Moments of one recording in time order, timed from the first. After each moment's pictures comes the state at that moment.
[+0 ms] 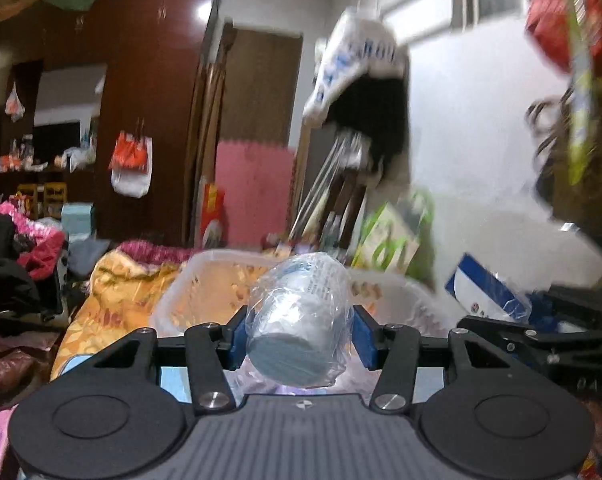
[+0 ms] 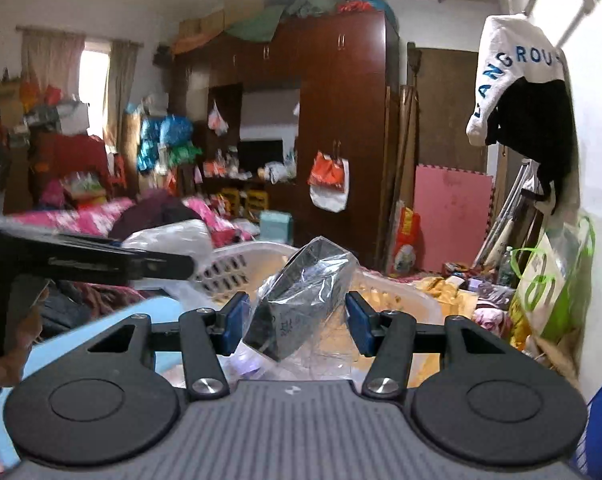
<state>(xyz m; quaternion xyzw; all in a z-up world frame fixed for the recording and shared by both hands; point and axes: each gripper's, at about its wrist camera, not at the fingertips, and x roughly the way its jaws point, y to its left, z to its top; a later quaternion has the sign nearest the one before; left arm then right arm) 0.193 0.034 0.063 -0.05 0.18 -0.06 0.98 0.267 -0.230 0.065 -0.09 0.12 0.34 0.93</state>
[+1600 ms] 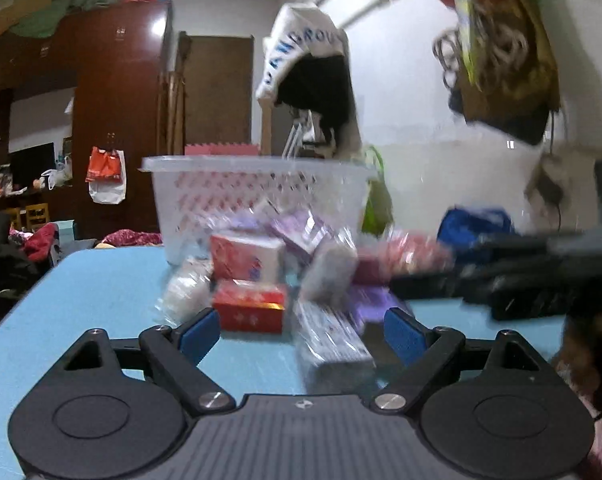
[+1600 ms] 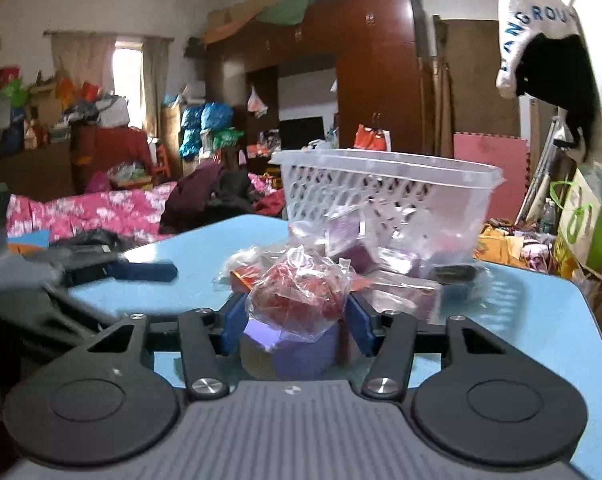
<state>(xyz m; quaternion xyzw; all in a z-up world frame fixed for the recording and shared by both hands) 0.011 0.000 -0.059 0.01 0.15 -0.11 0.98 0.142 -0.270 -0.043 -0.04 0.14 0.40 0.90</state>
